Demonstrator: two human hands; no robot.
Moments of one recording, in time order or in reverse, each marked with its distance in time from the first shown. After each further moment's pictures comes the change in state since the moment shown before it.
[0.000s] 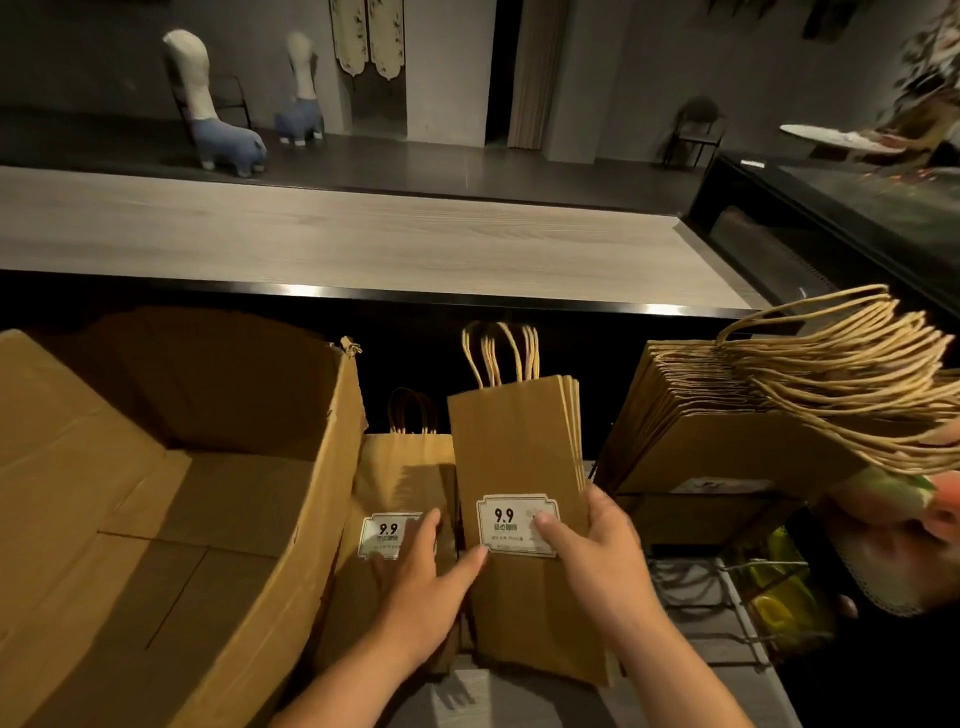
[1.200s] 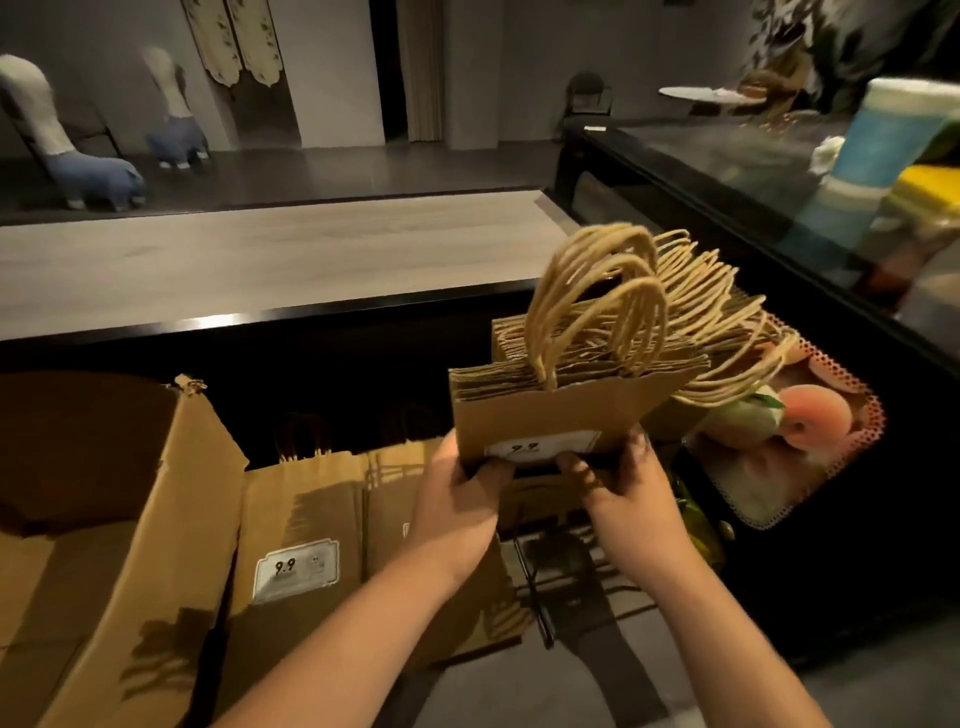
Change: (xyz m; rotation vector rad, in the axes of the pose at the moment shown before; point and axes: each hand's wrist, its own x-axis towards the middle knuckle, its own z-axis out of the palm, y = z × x) left_hand -0.005 0.110 0.097 -0.263 -0.170 0.409; right_hand 0.000 0.010 -0.108 0.047 0.238 -0.148
